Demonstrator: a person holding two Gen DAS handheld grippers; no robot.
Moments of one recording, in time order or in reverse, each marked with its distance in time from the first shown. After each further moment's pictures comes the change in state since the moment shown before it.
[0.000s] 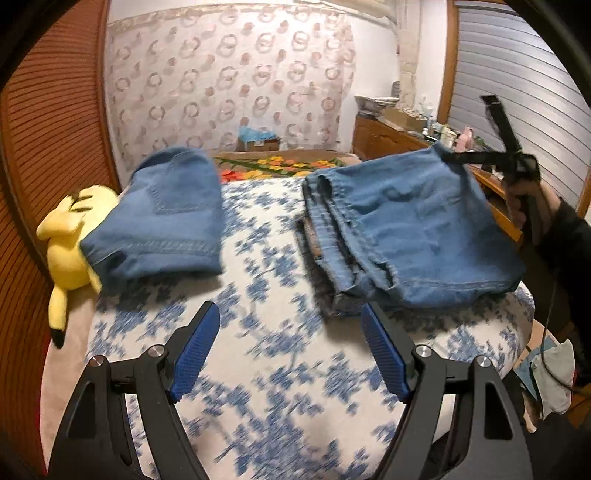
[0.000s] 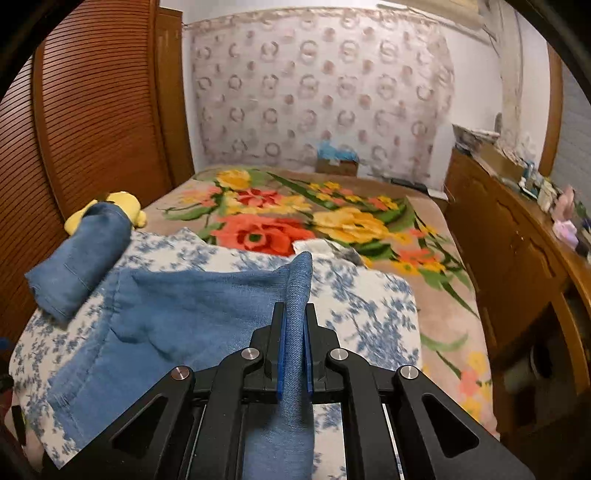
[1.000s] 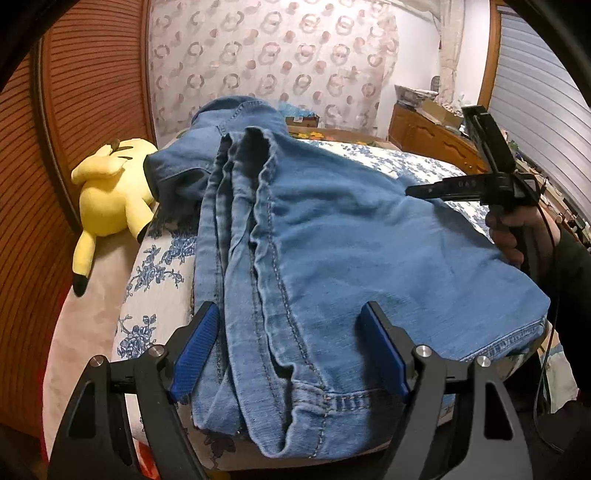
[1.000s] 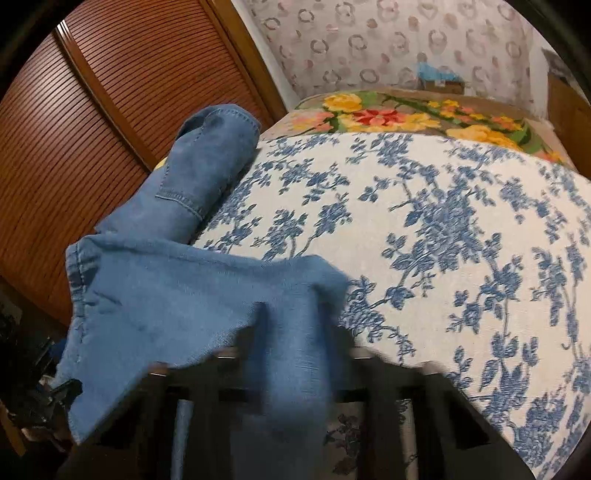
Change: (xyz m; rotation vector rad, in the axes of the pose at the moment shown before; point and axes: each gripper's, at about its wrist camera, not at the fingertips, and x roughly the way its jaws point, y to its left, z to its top) left arm -0.010 0.059 -0.056 -0.118 0.078 0.095; right arm 0.108 0.149 -0.018 0.063 0.241 0.435
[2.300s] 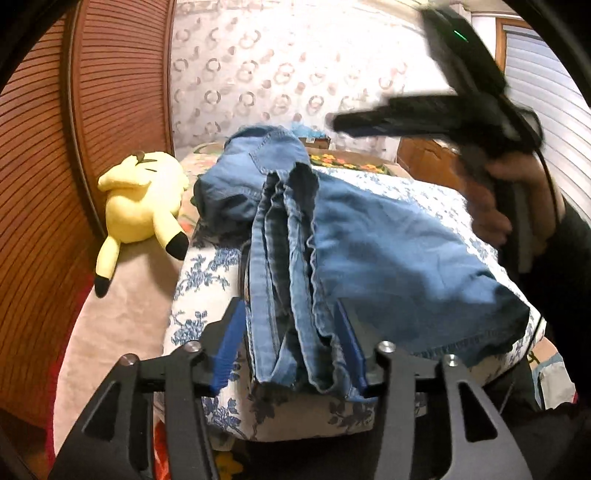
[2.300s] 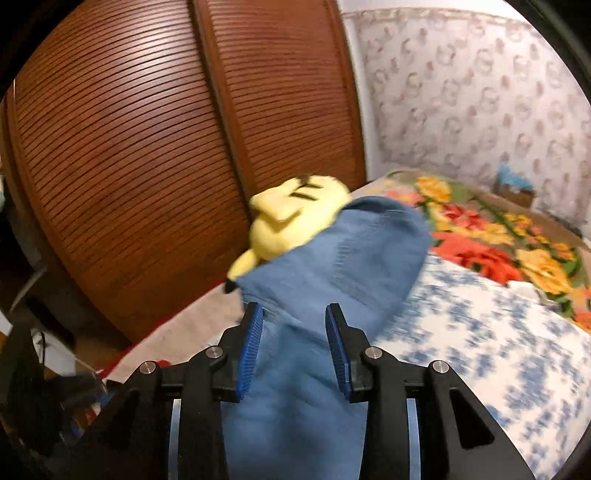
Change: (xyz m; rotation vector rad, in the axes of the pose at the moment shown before) left arm -0.051 0.024 -0.002 -0.035 -0.082 0.022; right arm -0.046 0.182 0.053 -0.329 -0.171 0.102
